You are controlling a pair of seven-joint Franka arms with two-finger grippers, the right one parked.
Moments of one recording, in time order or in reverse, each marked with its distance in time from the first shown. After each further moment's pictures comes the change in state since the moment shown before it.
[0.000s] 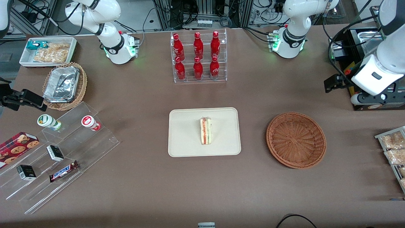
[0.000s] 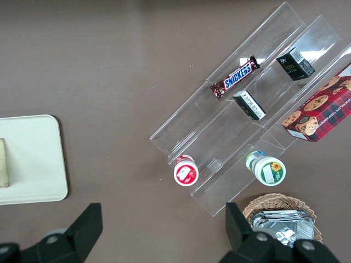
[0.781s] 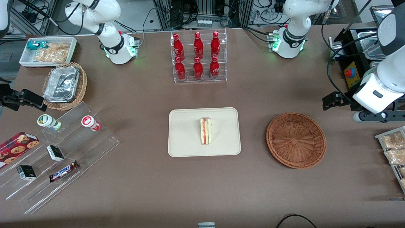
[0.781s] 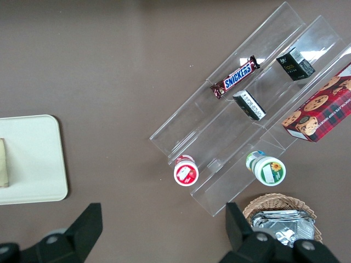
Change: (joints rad) arm 0.001 0.062 0.001 0.013 0.000 0.084 0.005
